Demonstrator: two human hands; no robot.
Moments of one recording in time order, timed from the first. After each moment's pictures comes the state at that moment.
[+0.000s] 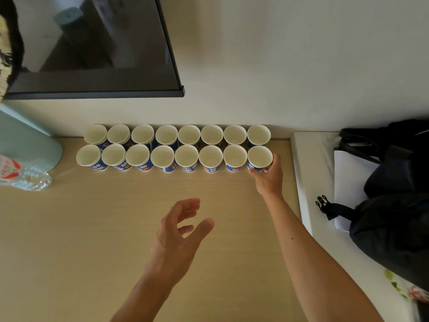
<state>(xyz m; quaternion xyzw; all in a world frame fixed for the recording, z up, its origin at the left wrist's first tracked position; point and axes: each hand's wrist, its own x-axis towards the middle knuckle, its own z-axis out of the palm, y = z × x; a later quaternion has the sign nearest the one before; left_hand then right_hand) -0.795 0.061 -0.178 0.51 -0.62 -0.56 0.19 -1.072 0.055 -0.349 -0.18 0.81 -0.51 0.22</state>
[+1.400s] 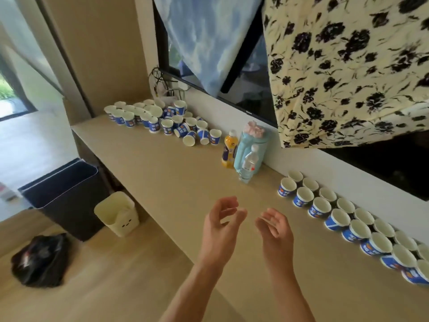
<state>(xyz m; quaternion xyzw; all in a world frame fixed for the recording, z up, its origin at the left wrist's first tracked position) -0.377 0.084 -0.063 0.53 -0.39 -0.52 0.54 -0.511 0.072 -0.106 -0.39 0.59 -0.55 0.44</state>
